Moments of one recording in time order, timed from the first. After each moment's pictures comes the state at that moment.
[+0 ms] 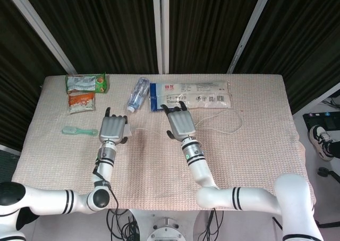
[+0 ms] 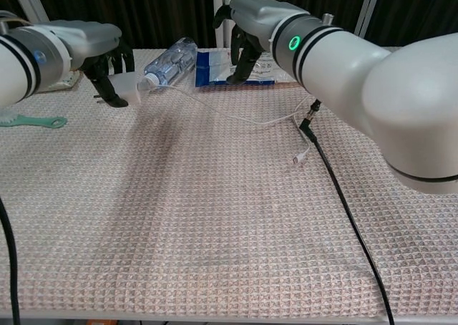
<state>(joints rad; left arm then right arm) -0.95 -1.61 -0.25 -1.66 0.42 1.31 0.90 1.03 -1.80 0.39 -1.50 -0.65 1.18 -0.75</state>
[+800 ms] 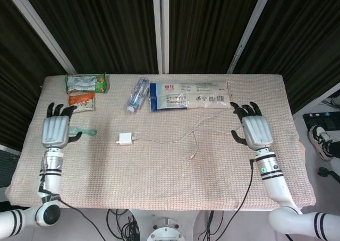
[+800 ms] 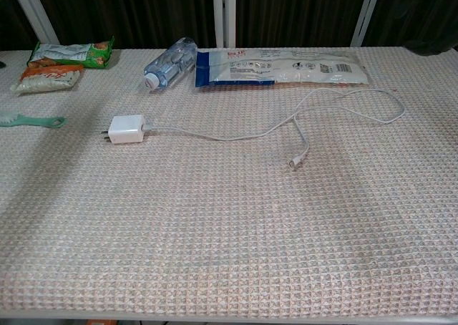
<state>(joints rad) -0.60 -1.30 -0.09 -1.68 0.89 1.43 0.43 0.58 -1.24 0.15 -1.82 -1.08 1.32 -0.35</state>
